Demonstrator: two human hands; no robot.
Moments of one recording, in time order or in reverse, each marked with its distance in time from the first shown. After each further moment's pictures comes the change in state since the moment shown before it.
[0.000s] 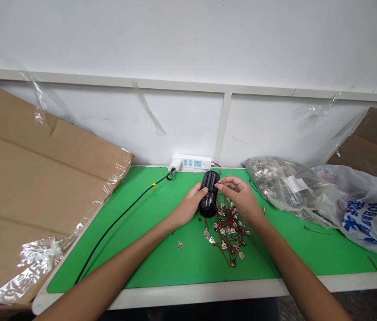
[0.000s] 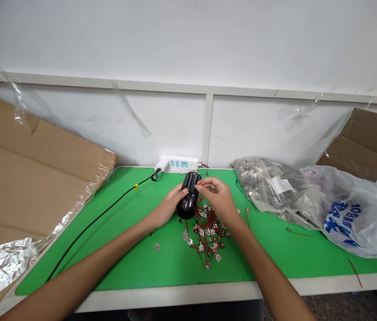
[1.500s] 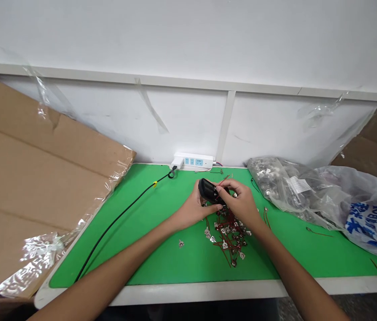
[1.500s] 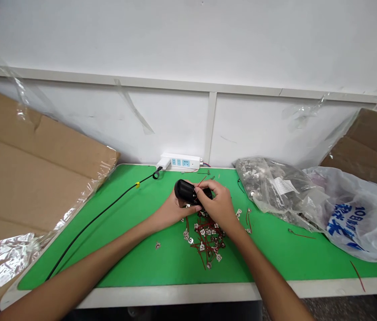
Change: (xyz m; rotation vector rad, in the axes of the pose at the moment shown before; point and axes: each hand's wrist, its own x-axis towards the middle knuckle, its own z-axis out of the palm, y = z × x) left_hand -0.008 -0.013 0.006 0.079 -0.096 0.211; right_hand -0.010 -0.001 0.004 -0.467 0.015 -0.269
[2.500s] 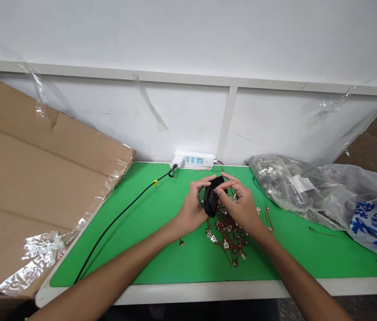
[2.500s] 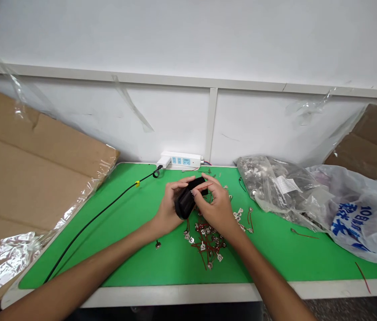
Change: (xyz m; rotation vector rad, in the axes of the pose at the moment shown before) left_hand -0.009 0.000 0.002 0.300 0.135 0.415; right_hand -0.008 -0.010 0.006 0.015 0.054 -0.081
